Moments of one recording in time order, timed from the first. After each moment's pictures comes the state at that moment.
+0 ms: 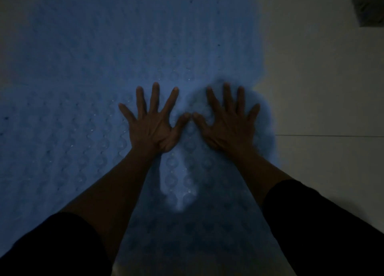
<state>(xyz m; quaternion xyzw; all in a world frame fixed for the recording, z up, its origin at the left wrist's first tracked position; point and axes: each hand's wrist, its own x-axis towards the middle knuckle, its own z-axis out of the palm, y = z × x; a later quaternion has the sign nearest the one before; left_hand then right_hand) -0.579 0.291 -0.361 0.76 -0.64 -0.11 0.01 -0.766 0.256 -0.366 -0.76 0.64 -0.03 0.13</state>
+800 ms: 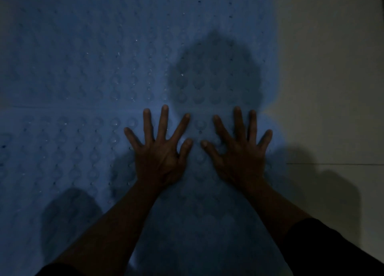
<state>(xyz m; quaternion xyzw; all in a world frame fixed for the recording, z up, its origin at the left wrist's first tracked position) -0.568 0.283 -0.355 0.74 -0.66 -0.10 -0.02 -0.761 0.253 -0.362 -0.77 0.64 -0.03 0.06</state>
